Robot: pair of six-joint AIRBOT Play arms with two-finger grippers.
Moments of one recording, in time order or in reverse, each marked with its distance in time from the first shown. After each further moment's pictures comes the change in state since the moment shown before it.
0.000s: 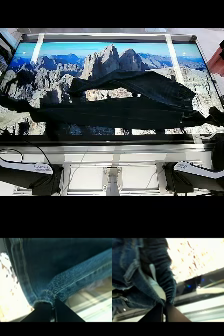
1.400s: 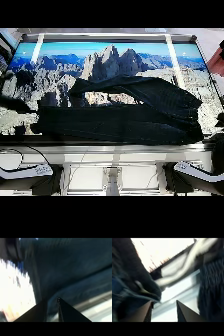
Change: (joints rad) left arm -0.055 0.203 0.006 -0.011 0.041 0.134; right arm -0.010 0.082 0.045 -0.234 -0.061 0.070
